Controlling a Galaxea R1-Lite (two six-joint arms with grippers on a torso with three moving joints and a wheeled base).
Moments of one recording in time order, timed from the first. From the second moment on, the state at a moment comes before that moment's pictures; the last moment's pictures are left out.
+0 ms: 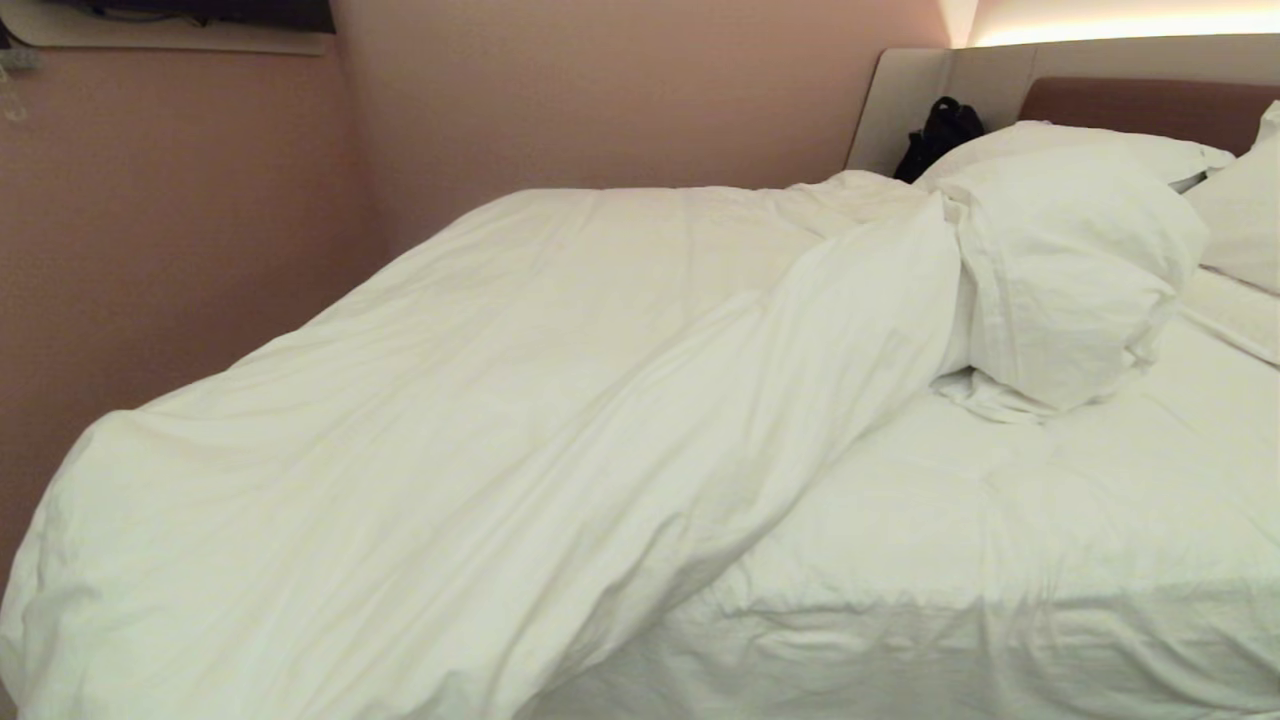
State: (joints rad) left arm 1.27 2.33 -1.69 -0.96 -1.52 0.16; right arm -0.01 0.00 0.00 0.00 0.00 0.00
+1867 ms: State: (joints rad) left arm 1.11 2.32 -1.92 -1.33 -1.52 -0.41; right arm -0.01 0.00 0.00 0.00 0.00 0.00
